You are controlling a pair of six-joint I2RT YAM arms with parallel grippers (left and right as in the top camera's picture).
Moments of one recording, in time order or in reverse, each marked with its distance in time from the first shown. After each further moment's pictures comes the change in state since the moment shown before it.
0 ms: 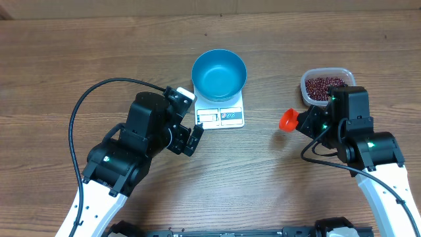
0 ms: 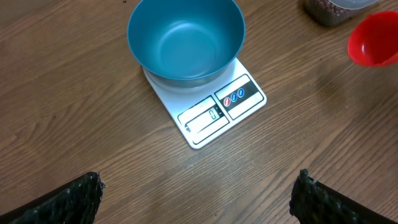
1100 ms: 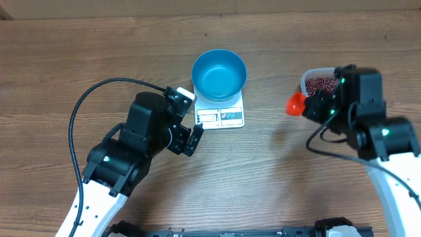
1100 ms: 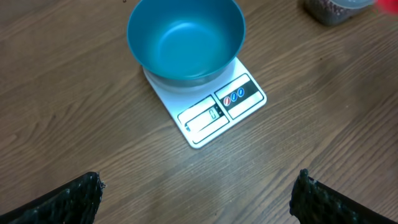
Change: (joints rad) left arm 0.000 0.000 0.000 0.000 0.000 0.000; right arm 0.000 0.103 0.297 -0.158 0.070 -0.090
